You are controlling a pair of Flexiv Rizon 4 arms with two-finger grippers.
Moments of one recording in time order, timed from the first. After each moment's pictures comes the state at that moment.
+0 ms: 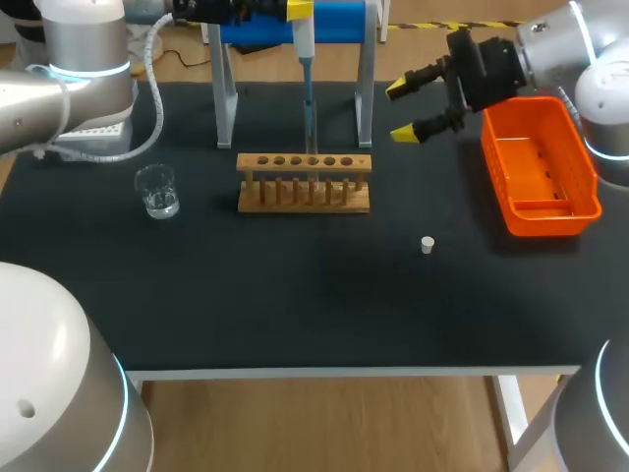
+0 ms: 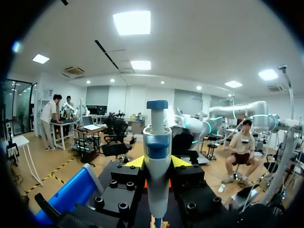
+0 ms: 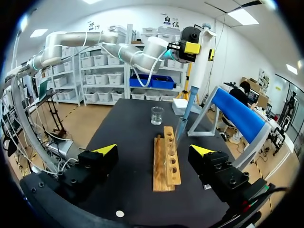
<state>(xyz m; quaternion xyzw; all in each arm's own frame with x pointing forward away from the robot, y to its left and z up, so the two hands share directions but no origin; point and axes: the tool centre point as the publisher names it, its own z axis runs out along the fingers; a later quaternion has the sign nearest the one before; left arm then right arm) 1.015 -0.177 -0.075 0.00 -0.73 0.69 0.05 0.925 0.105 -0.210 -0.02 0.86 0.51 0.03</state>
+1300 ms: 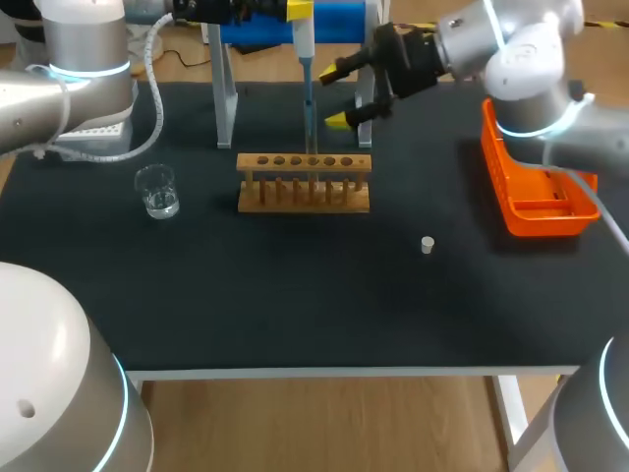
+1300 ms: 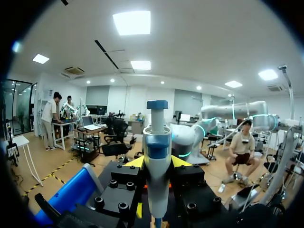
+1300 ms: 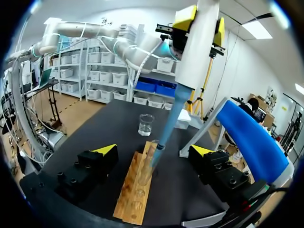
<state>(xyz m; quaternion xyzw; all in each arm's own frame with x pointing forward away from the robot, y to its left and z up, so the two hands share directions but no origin) 1.015 -0.177 -0.075 0.00 -0.73 0.69 0.05 0.997 0.208 -0.238 -0.09 0.84 0.53 0.04</state>
